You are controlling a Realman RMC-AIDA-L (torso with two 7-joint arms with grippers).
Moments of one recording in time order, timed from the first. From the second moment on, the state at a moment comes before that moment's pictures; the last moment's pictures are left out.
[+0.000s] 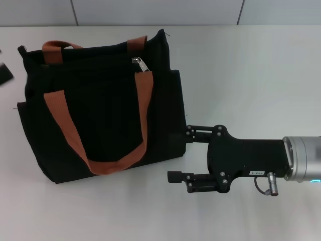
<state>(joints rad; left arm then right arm) -0.32 -1.92 0.40 0.62 1.69 2.00 -1.34 0.56 2.09 -1.03 -0.32 -1.67 -1.68 0.87</state>
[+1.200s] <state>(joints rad) -0.27 -2.00 0.82 0.43 1.86 1.85 -0.89 0.57 2.09 -1.10 -0.23 -1.67 -1.62 0.80</state>
